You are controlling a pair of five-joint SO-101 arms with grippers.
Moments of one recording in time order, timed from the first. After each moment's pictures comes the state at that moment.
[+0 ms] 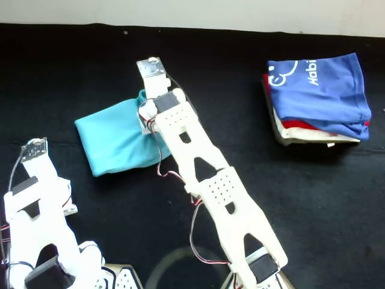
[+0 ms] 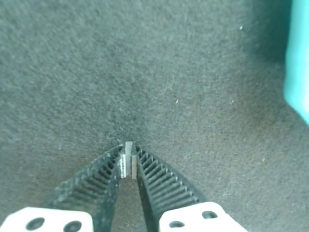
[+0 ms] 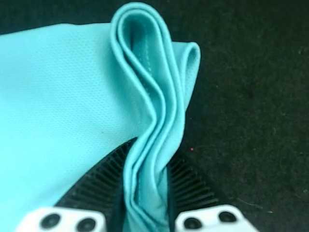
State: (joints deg) left arm -40.8 -25.4 64.5 48.6 -12.6; right arm -37.6 71.2 -74.5 81.4 -10.9
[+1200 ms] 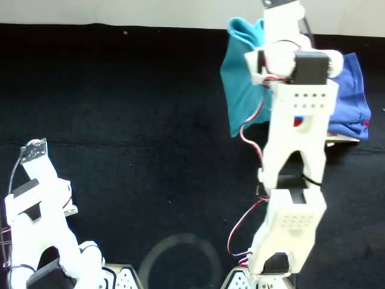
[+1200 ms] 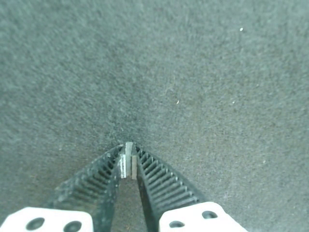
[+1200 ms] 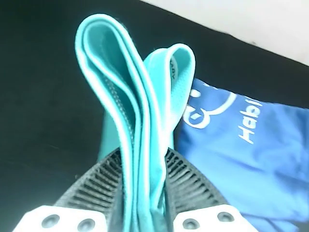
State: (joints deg) left arm -41.1 -26.4 65.9 47.0 -12.6; right arm -5.3 21.7 -66.7 98.6 19.5
